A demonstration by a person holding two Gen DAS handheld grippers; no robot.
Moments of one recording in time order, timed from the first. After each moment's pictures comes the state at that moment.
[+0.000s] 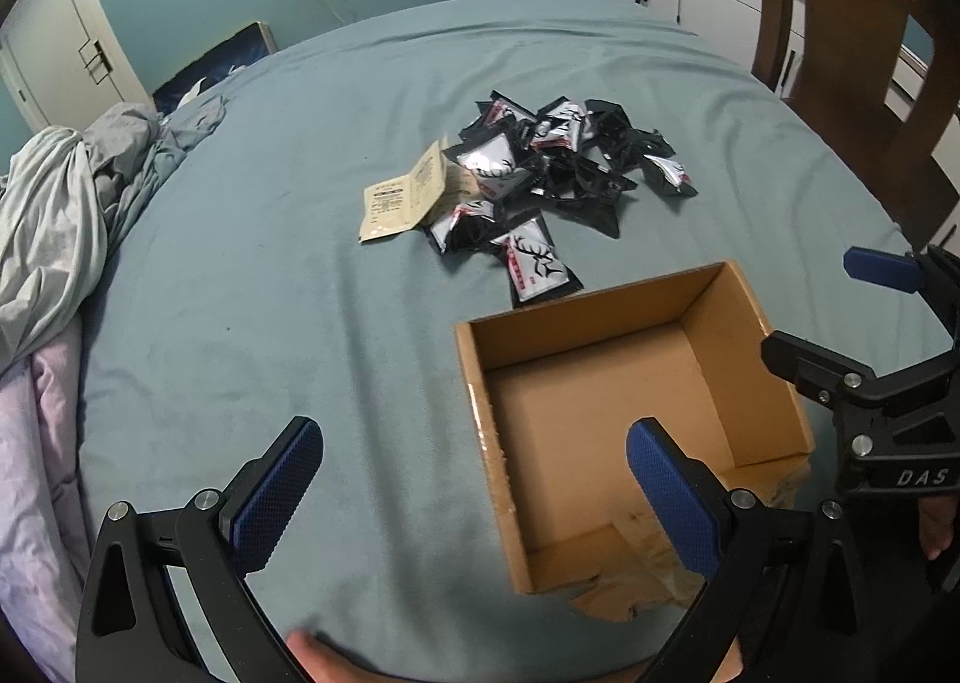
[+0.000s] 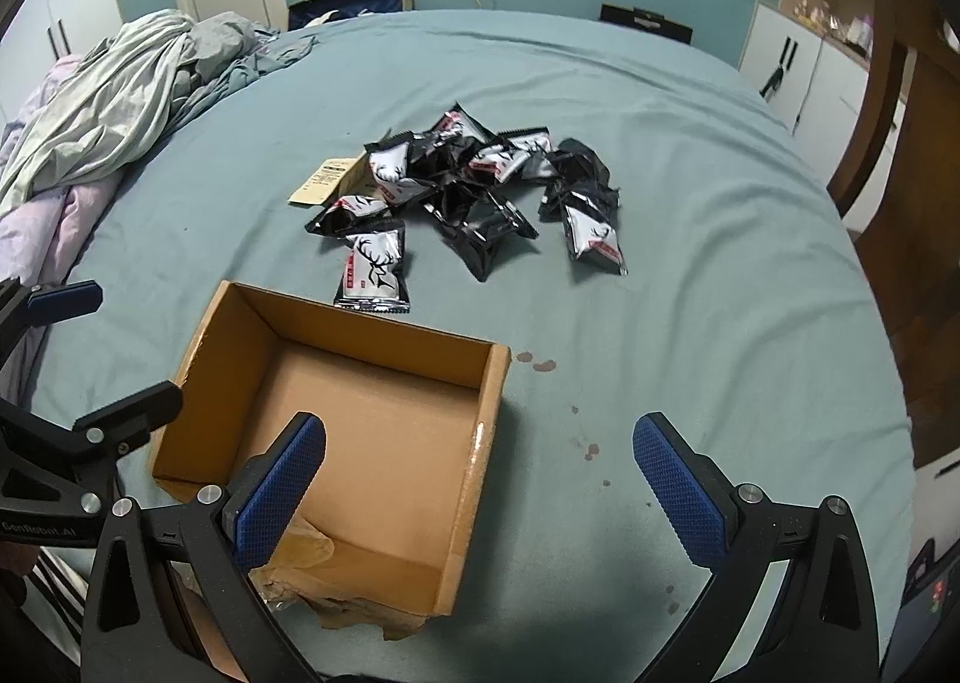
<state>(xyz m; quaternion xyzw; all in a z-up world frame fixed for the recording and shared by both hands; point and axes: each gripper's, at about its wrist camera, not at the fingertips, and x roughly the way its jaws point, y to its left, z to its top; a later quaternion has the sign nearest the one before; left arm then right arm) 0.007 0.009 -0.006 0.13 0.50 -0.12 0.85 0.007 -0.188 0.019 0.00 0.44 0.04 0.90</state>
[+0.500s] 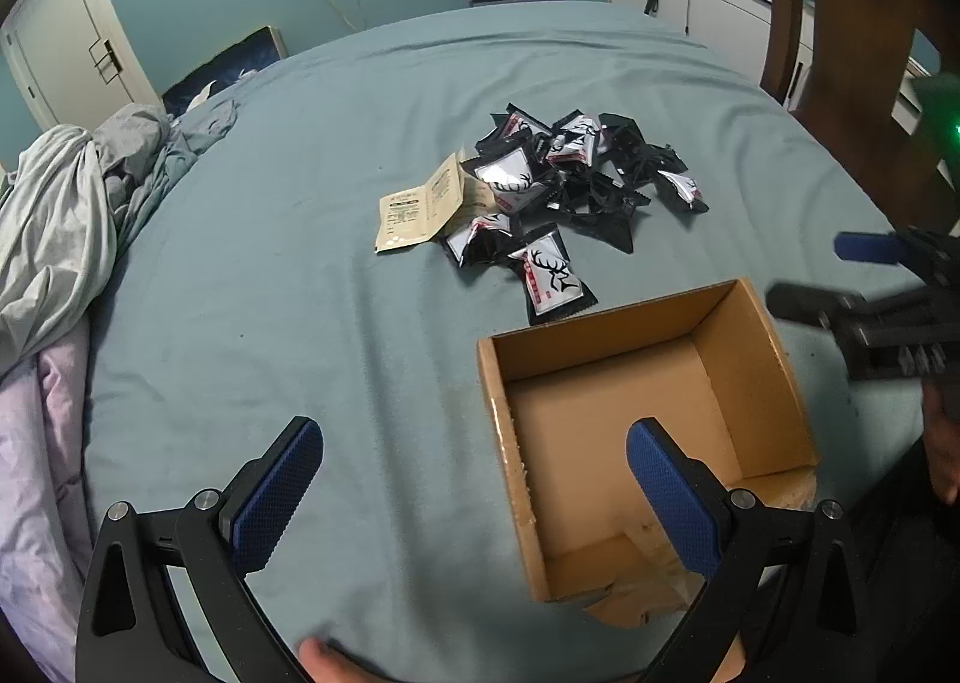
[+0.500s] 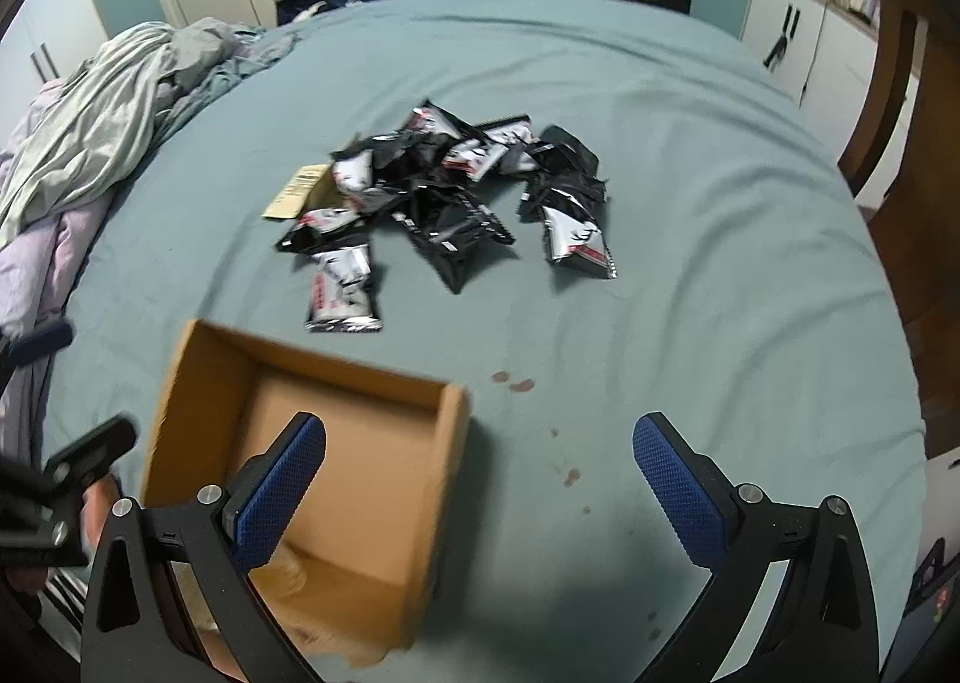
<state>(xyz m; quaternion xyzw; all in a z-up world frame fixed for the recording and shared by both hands) 0.012 0.017 -0.002 0.12 0.49 -0.11 0.86 0.043 -0.217 0.018 0.03 0.47 0.05 0.88</state>
